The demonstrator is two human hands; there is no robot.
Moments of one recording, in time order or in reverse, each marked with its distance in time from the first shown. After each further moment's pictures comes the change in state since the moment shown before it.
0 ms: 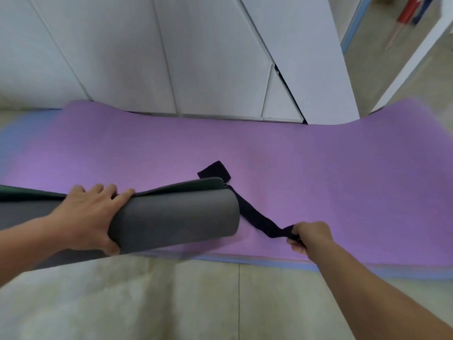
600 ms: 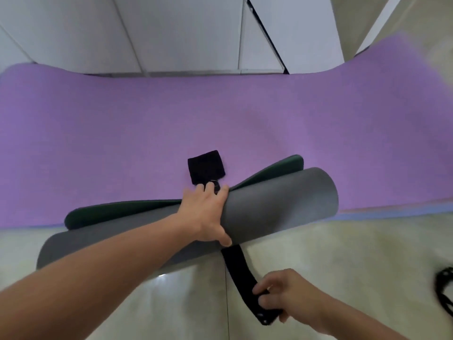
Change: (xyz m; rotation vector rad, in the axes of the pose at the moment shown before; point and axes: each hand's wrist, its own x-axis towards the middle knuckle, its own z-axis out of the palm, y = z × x) left_hand 0.054 0.238 -0.010 -0.342 -0.018 0.296; right_hand -0.106 0.143 -0.035 -0.400 -0.759 -0.112
